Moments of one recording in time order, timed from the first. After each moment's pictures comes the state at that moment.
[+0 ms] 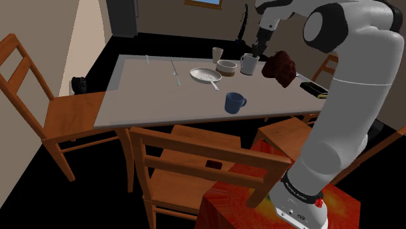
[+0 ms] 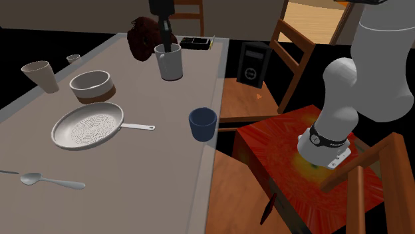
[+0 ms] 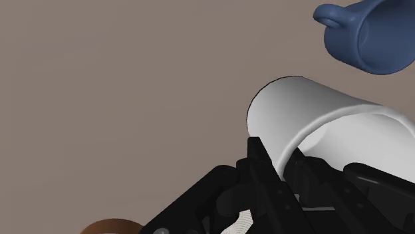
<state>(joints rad) -0.23 0.26 -0.54 -1.49 0.22 1.70 -0.70</state>
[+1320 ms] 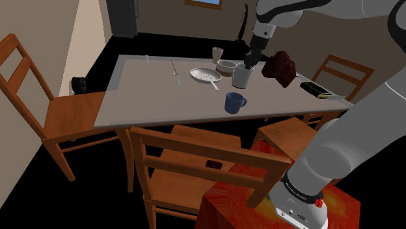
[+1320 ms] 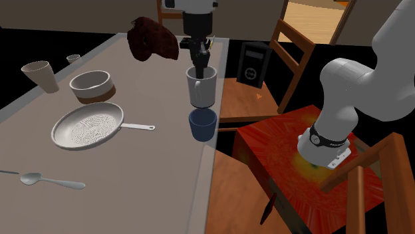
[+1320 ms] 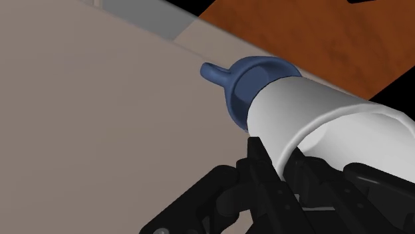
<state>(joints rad) -0.06 -0.23 -0.40 -2.08 -0.01 1.87 -0.37</state>
